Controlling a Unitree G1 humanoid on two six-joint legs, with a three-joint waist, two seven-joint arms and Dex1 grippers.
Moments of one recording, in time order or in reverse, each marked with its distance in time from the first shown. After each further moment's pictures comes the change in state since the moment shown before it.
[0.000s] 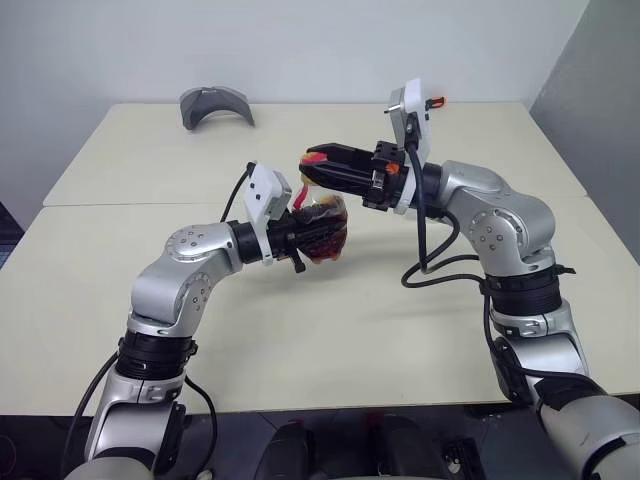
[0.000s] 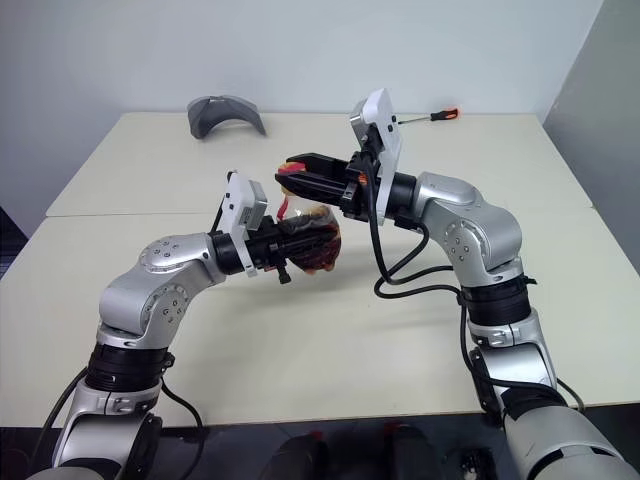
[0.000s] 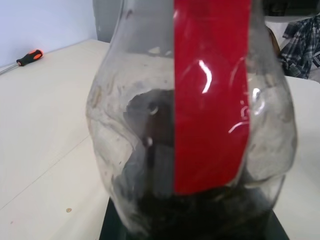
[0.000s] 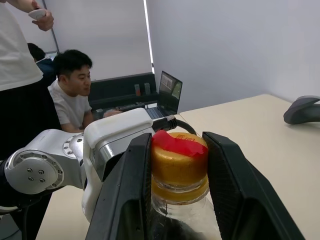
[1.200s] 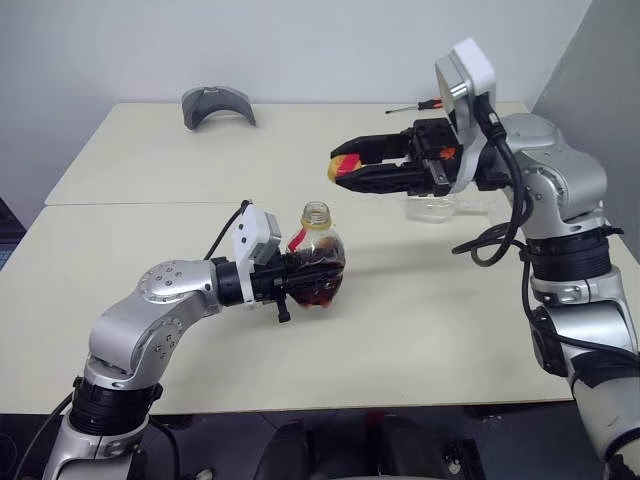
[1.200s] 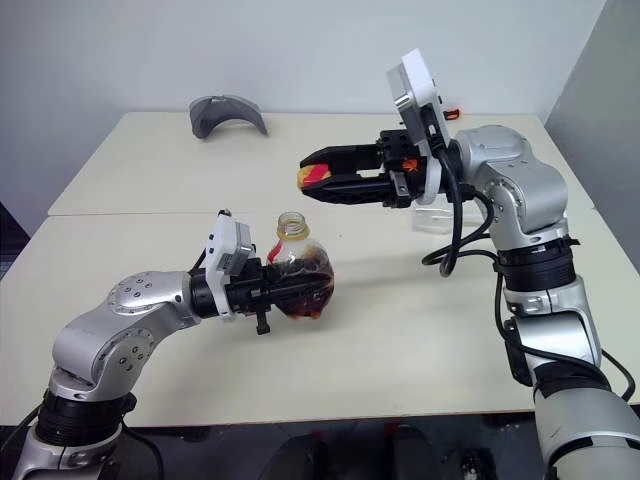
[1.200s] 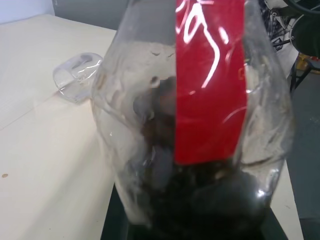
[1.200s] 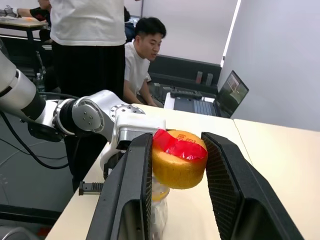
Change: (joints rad) left arm 0.213 0.134 0.033 -0.273 -0.161 0.104 -0.009; right arm -0.116 -0.226 0.020 0.121 -0.009 -0.152 0.477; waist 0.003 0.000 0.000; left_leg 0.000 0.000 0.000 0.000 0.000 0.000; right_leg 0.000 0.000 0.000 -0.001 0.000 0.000
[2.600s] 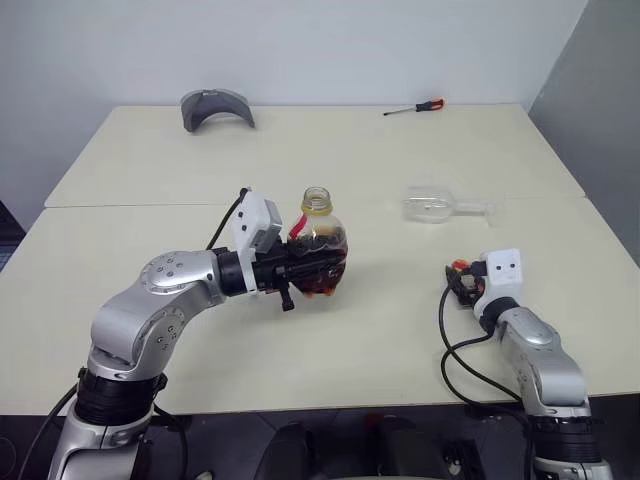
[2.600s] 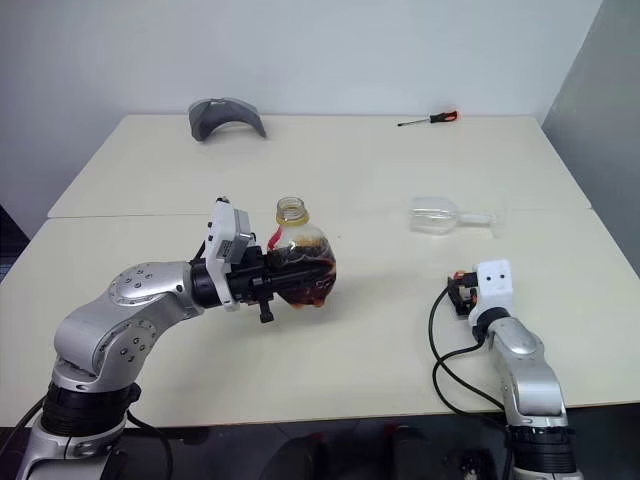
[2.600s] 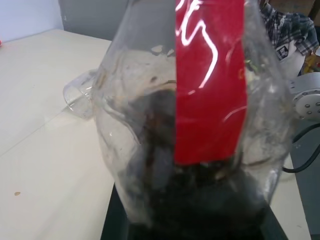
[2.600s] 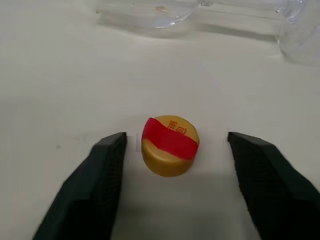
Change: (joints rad) left arm -0.049 -0.017 0.004 0.012 -0.012 0.013 0.025; right arm 0.929 0.198 -0.210 -0.292 -0.471 -0.029 -1.091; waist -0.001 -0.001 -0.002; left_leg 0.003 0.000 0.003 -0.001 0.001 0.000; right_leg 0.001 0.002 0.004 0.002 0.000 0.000
